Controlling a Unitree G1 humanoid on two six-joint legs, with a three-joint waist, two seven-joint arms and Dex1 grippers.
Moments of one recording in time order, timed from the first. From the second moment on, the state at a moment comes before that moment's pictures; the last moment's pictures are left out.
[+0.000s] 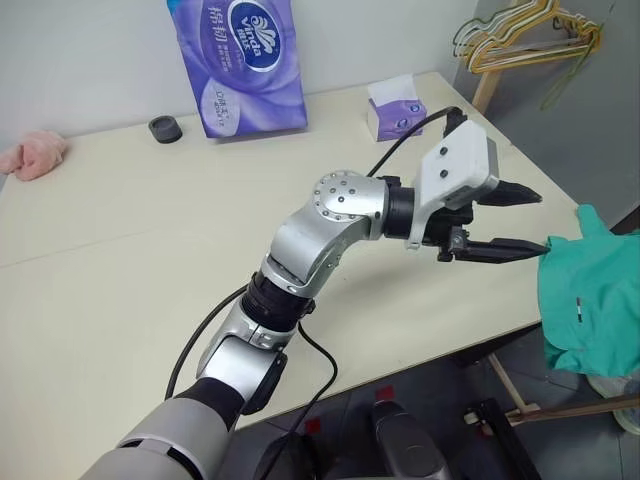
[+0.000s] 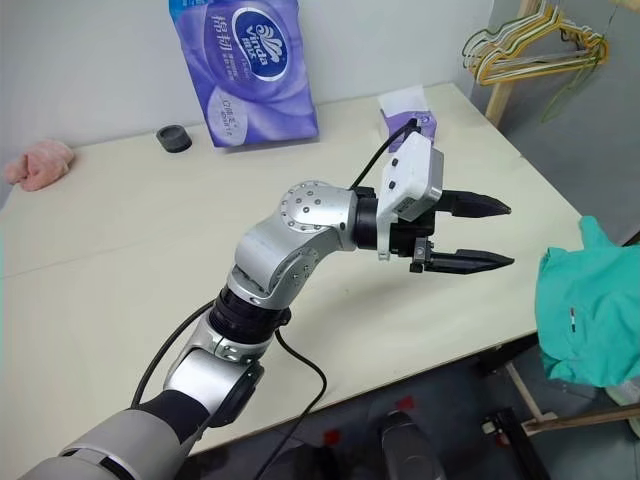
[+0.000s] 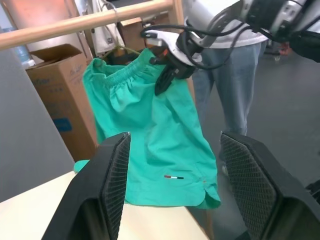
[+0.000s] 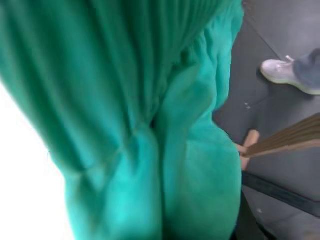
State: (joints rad) left arm -1.00 0.06 -0.33 -0.05 -0.35 0.49 -0.99; right arm -0.03 -1.40 -0.90 0.52 1.71 1.28 -0.55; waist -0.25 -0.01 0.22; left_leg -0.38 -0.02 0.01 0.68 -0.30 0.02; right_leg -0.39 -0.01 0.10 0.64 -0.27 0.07
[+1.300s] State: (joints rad) left arm -1.10 -0.06 -0.36 0.15 -0.30 0.33 -1.04; right arm -0.06 -1.31 -1.16 -0.33 1.07 1.53 -0.41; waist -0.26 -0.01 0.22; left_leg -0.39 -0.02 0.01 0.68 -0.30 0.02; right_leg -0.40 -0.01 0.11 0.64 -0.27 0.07
